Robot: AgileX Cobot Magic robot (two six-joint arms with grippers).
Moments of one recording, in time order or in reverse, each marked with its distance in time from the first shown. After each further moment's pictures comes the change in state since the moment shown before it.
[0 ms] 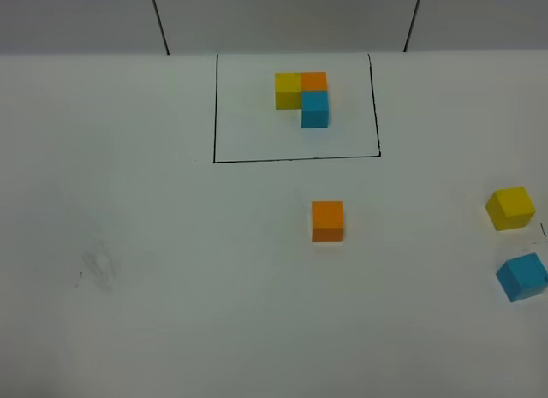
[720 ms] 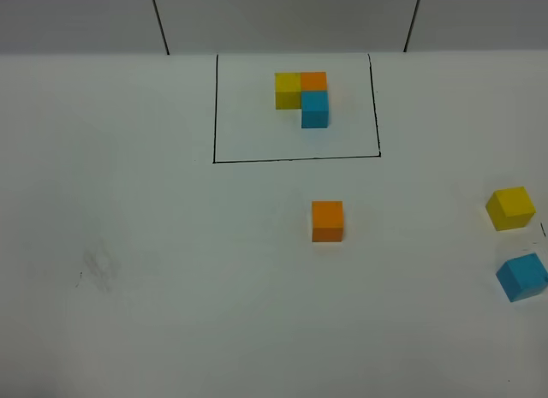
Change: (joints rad) left arm 0.000 0.000 0.000 0.000 0.000 0.002; right arm 0.000 0.000 0.000 -0.007 0.000 0.018
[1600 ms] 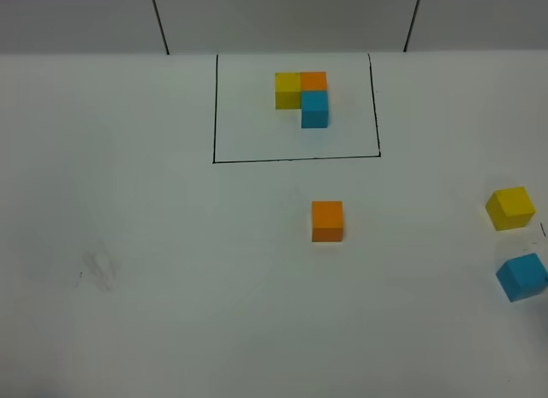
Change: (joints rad) left arm 0.000 0.000 0.000 0.000 0.000 0.000; right arm 0.000 0.816 -0.252 -0.018 -0.106 0.244
